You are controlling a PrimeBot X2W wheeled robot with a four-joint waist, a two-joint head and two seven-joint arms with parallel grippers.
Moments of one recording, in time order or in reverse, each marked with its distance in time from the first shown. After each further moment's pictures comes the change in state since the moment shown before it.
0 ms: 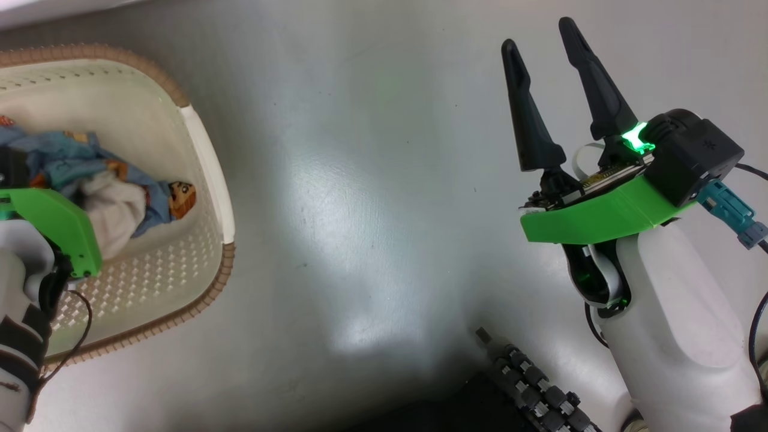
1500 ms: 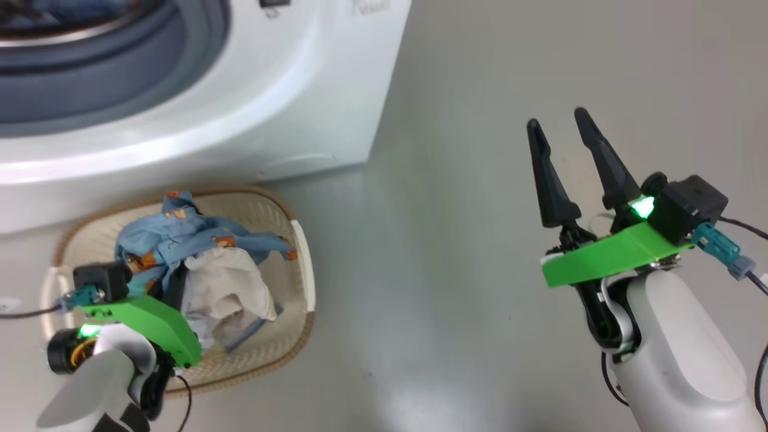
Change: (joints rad) left arm 0.317 -0.096 -0.039 -0.188 -0.191 -0.066 -0.291; right arm 0.127 -0.023 -0.037 0.109 0.069 0.000 0.000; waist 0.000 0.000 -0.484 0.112
